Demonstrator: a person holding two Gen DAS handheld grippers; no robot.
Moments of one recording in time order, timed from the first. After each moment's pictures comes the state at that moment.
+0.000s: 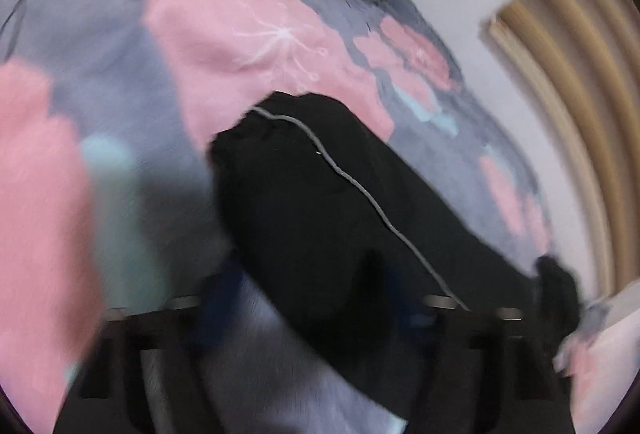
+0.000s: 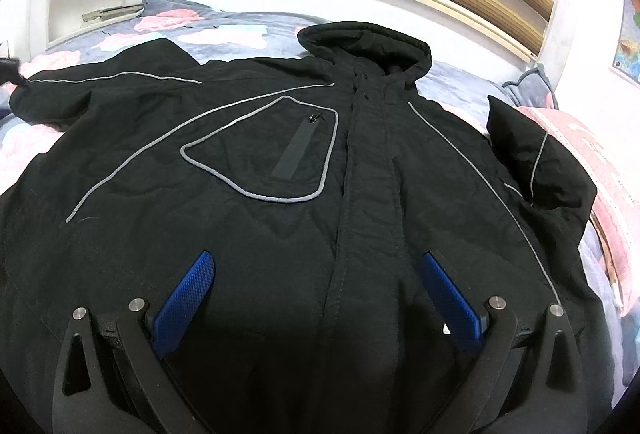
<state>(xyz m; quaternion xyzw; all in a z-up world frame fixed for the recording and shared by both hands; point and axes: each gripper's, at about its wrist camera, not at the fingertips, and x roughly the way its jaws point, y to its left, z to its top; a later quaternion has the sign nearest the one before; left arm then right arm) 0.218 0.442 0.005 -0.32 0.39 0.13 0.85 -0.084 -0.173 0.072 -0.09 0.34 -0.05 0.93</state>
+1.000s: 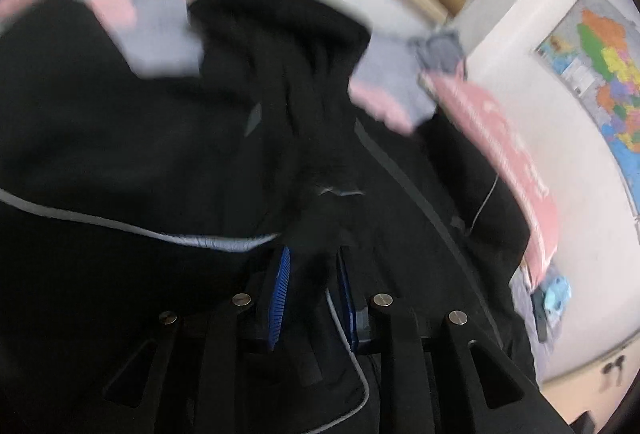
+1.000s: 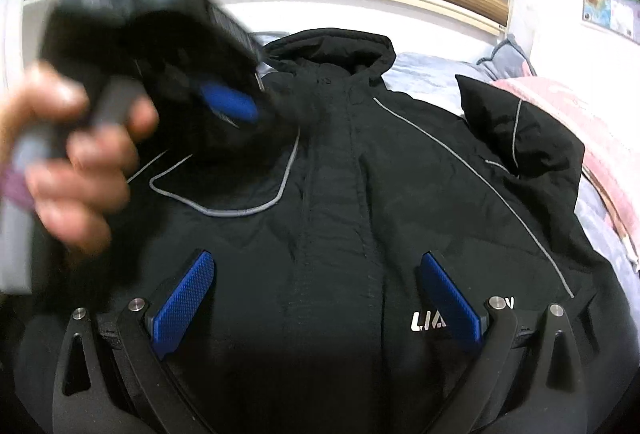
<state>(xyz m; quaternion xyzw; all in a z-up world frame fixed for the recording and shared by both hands) 0.233 -0.047 0.027 -0.12 0.48 -0.33 0.81 -0.092 -0.199 0.078 -0.02 0.32 -0.08 0.95</state>
